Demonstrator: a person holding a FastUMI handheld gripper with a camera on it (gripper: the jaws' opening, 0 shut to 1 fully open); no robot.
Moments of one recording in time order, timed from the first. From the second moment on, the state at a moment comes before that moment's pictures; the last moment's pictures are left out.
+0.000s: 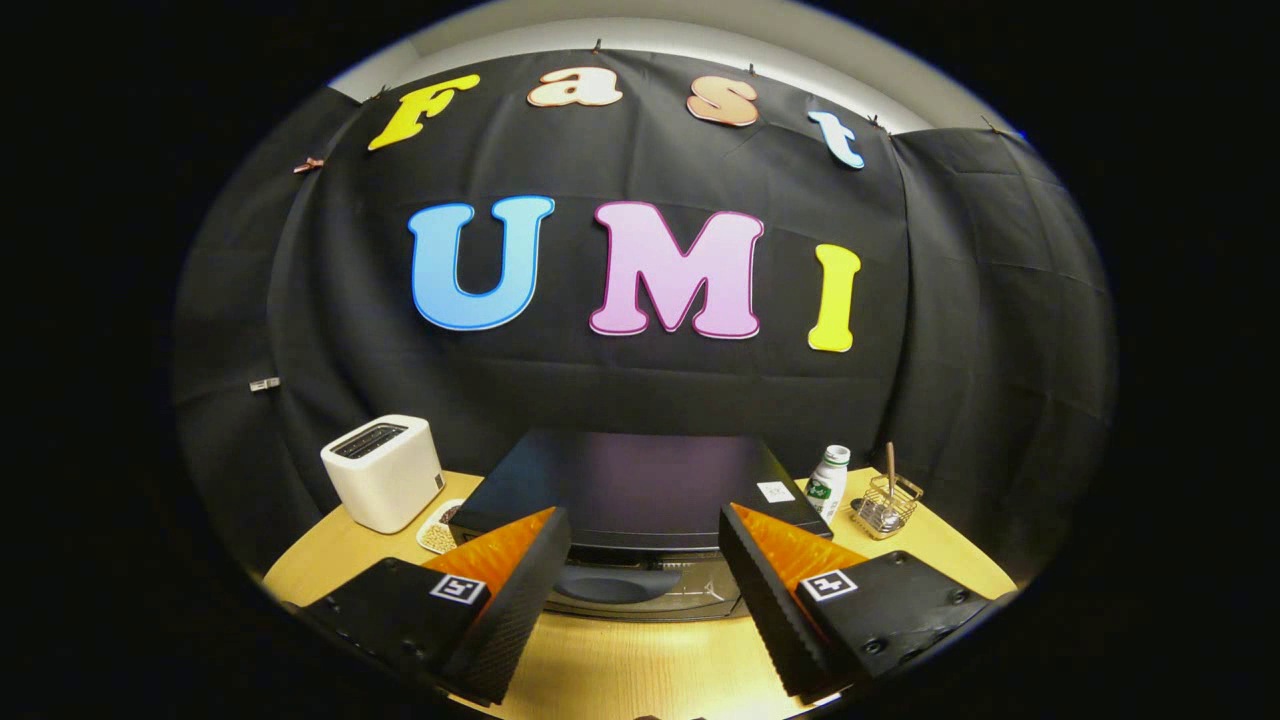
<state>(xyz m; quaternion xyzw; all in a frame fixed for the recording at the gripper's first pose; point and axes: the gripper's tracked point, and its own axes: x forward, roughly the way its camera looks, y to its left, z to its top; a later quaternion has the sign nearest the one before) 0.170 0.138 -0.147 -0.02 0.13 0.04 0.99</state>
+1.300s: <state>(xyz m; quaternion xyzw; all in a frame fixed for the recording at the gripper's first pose) 0.137 0.152 -0.246 0.02 0.26 0.04 0.96</state>
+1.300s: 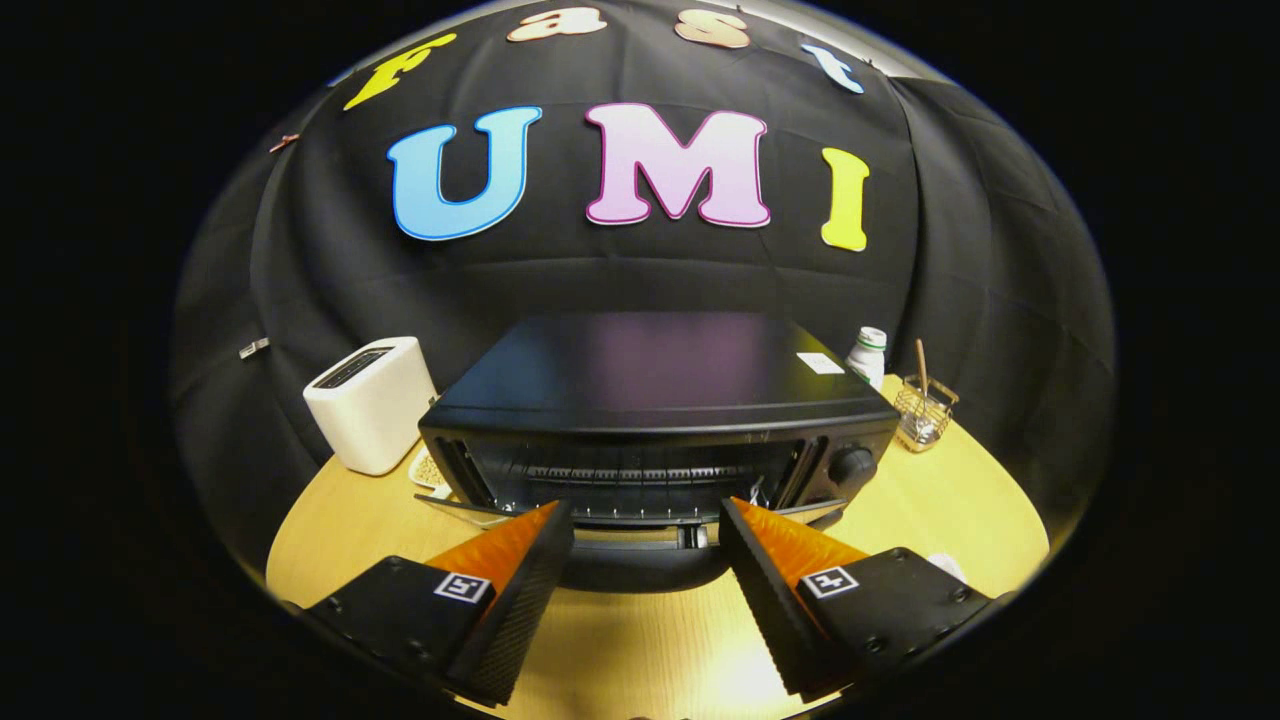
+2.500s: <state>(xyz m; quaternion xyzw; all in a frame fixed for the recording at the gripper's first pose) -0.027 0.010 -0.284 -0.01 0.46 0.07 0.89</state>
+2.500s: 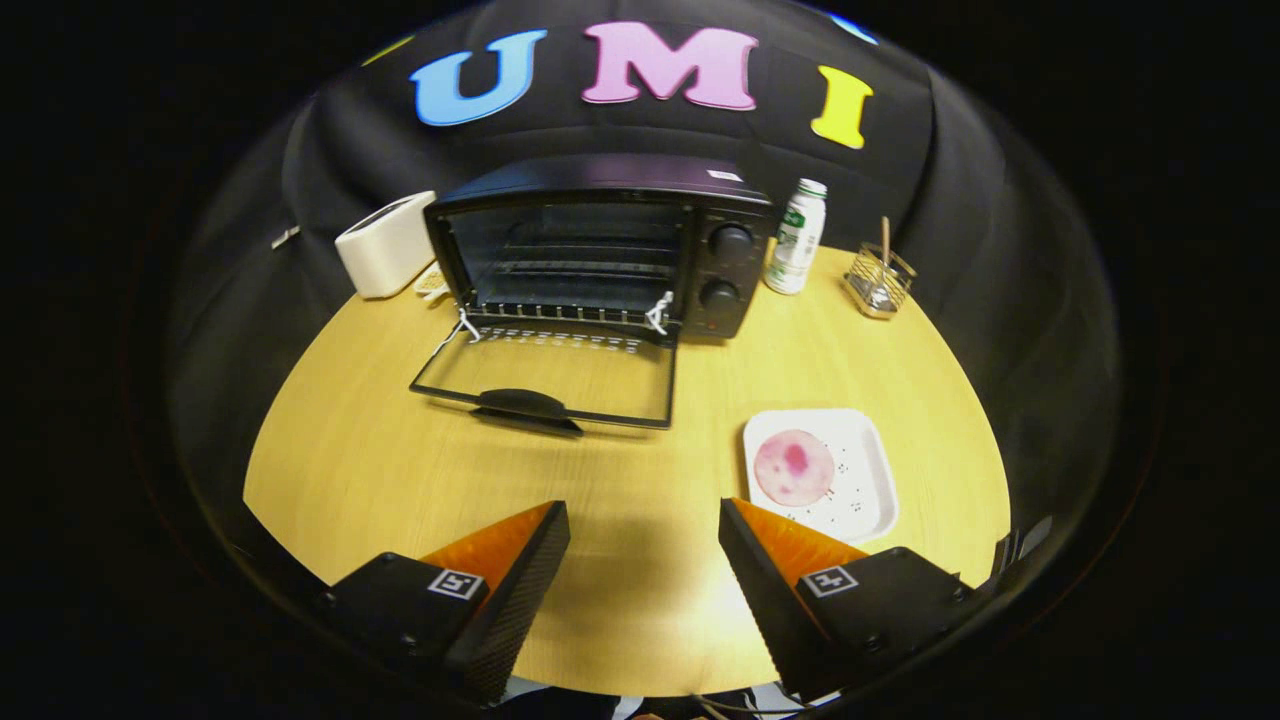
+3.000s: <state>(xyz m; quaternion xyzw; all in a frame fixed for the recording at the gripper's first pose) 0.018 -0.135 -0.311 0.02 0.53 0.03 0.85</state>
